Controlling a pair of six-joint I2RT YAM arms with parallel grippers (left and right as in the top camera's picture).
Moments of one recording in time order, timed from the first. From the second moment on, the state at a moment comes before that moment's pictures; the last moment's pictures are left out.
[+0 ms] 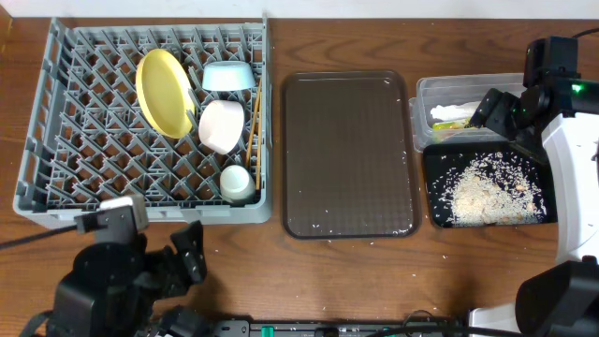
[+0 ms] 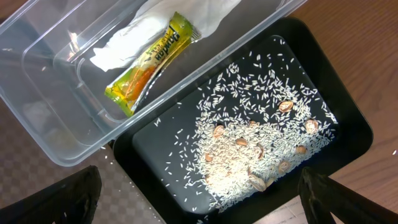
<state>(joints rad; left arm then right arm) -0.46 0.65 1.33 -1.44 -0.22 -0.60 -0.12 1.64 1.54 -1.14 0.13 0.47</state>
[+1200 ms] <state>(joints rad) 0.08 0.26 0.55 -0.47 -0.32 -0.56 -0.12 1.64 1.54 -1.14 0.13 0.47</state>
